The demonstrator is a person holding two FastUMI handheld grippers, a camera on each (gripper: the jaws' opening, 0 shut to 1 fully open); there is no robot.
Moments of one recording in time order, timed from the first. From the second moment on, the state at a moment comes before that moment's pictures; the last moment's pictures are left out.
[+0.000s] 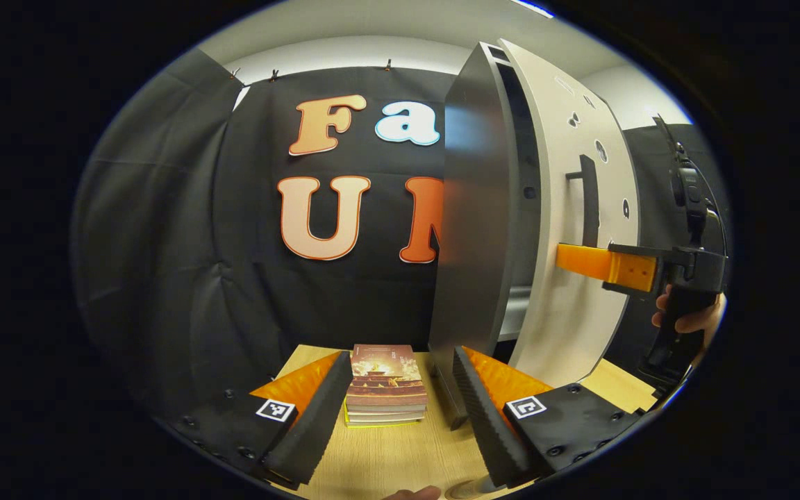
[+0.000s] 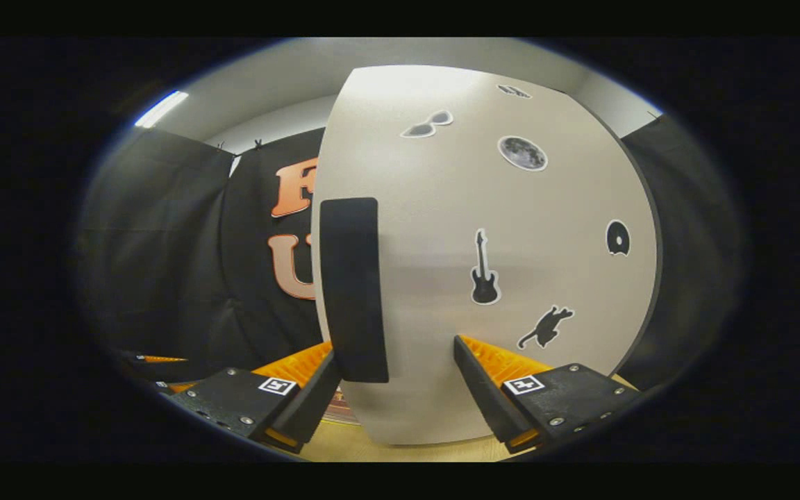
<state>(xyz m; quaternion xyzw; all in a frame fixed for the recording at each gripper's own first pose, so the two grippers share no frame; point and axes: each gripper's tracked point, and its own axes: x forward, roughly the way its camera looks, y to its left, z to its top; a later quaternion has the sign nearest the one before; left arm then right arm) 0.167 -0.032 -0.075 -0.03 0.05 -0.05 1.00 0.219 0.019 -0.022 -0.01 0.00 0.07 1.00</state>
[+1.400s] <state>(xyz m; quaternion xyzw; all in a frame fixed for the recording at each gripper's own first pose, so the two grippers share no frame) 0.031 -0.084 -0.025 -0.03 0.02 0.01 1.00 0.011 -0.056 -0.016 -0.02 0.01 0.06 1.00</state>
